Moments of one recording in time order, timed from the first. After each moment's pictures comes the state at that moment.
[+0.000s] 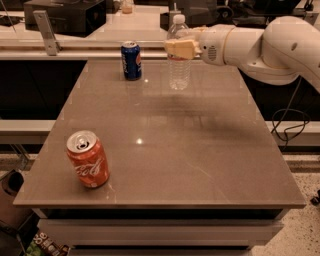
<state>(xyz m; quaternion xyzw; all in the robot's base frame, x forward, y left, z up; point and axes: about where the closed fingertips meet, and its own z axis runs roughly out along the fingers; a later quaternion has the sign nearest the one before) 0.704 -0.055 0.995 -0.35 0.66 0.25 0.61</state>
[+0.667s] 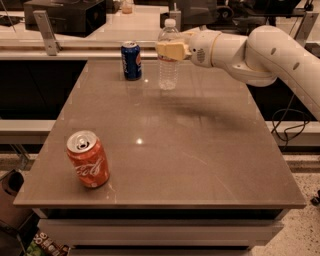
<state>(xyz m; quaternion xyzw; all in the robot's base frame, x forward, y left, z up) 0.733 -0.033 0.978 -0.35 0.65 0.30 0.61</state>
